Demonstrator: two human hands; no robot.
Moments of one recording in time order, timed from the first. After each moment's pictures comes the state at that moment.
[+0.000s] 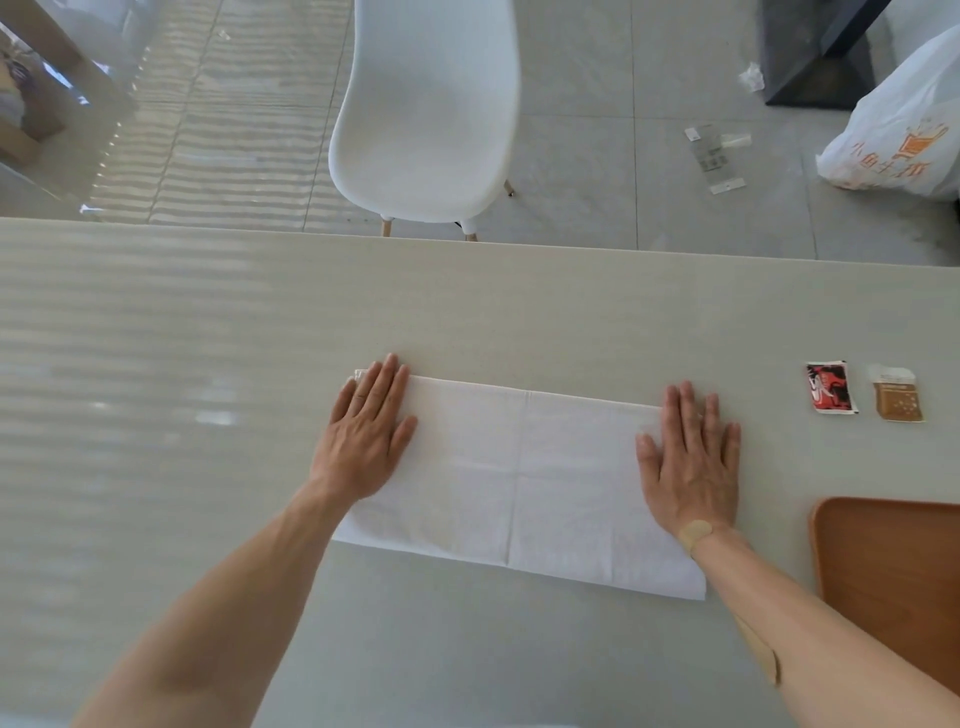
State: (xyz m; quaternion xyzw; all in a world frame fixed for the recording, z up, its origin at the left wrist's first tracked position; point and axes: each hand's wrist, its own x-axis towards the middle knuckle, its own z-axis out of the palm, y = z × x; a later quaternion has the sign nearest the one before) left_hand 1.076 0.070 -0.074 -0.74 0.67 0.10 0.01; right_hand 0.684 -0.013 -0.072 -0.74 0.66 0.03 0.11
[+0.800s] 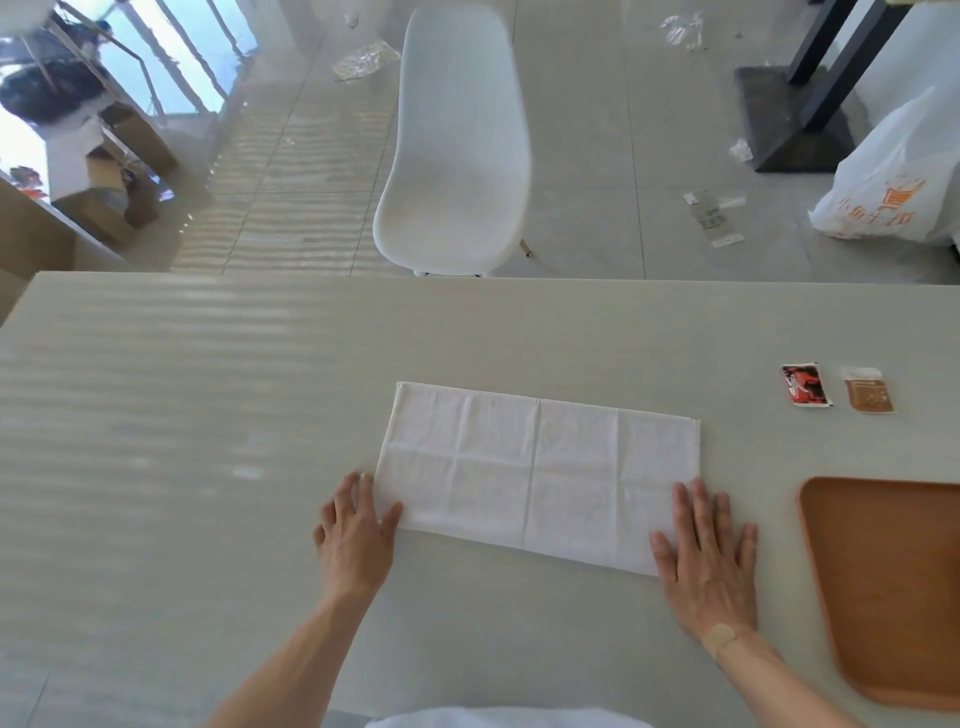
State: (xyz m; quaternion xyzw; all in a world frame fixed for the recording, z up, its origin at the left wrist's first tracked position) left_hand 1.038 0.201 -0.038 -0.90 0.39 0.19 -0.03; right_hand 0.654 0.110 -0.041 -0.73 0.66 0.09 0.18
